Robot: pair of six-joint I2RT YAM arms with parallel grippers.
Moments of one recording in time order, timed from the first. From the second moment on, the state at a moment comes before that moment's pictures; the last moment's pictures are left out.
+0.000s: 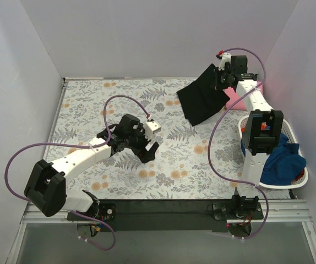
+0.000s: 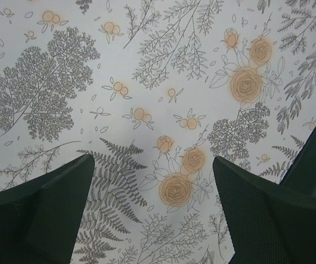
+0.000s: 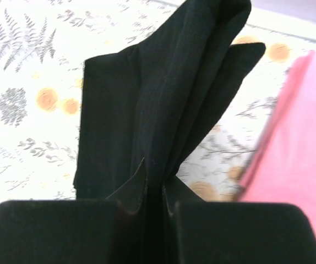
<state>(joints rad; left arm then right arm) -0.65 1.34 0.90 -0.40 0.36 0.19 0.06 2.09 1.85 -0.46 -0.36 -0.07</state>
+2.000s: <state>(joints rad) -0.64 1.33 0.87 -0.48 0.33 0.22 -0.13 2.17 2.12 -0.58 -0.36 -0.24</state>
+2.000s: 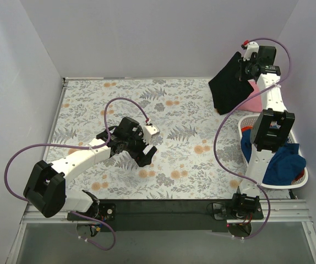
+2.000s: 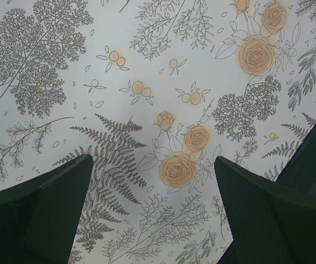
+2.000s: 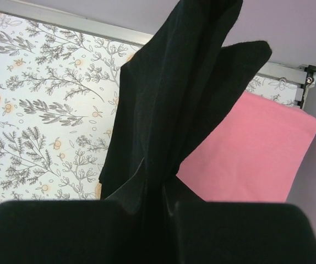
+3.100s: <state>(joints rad) -0.52 1.33 0.99 -0.59 0.45 0.09 -0.21 2.12 2.02 -0.47 -0.33 -0.38</state>
